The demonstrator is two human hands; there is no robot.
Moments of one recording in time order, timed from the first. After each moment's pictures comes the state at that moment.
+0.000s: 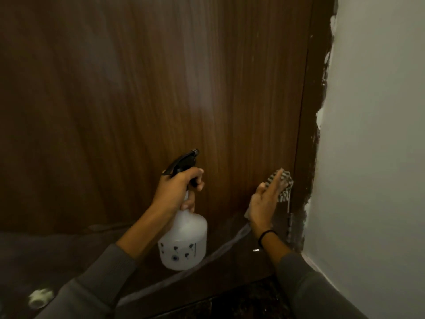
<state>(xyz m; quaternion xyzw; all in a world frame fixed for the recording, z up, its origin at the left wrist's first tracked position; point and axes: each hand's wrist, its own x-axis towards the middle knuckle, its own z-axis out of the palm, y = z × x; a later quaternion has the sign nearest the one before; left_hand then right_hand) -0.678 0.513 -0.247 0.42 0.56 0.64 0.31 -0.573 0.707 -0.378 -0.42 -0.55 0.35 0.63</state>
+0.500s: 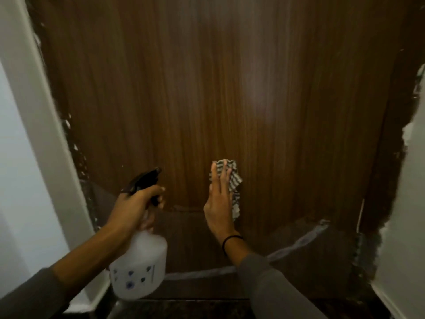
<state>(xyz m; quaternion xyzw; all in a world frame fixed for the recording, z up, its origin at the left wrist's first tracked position) -0.755 0.309 -0.244 0.27 0.68 0.67 0.14 -0.727 0.516 -0.336 -0.15 -0.82 0.26 0.49</state>
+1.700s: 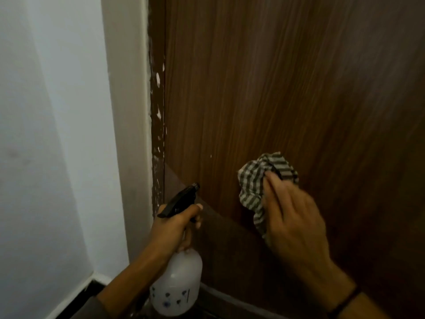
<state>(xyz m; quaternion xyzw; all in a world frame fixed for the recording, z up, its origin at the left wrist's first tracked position) -0.912 0.269 -0.328 0.17 0.63 0.75 0.15 -0.804 0.488 -0.309 0.00 -0.87 -0.22 0.45</state>
